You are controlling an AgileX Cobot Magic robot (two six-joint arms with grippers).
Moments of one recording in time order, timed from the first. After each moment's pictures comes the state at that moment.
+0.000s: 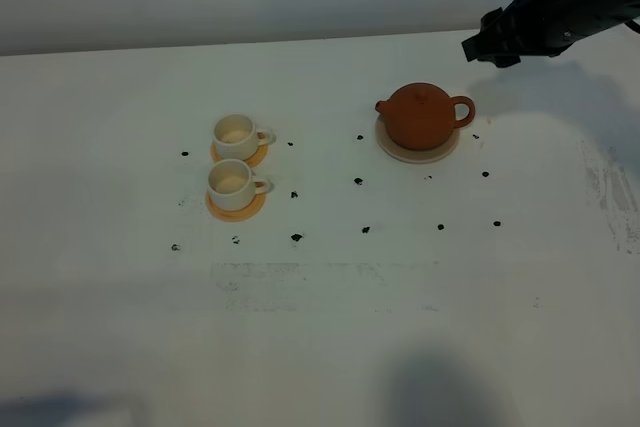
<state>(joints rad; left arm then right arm) 0.03 0.00 -0.45 0.01 1.07 -0.07 0.20 1.94 -1.52 0.26 0.56 -0.36</state>
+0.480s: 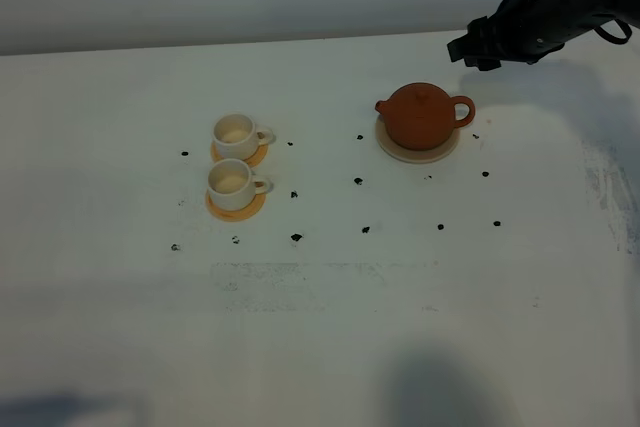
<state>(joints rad) 0.03 0.00 -0.45 0.01 1.07 -0.07 0.19 2.13 -1.68 0.21 0.58 -0.23</state>
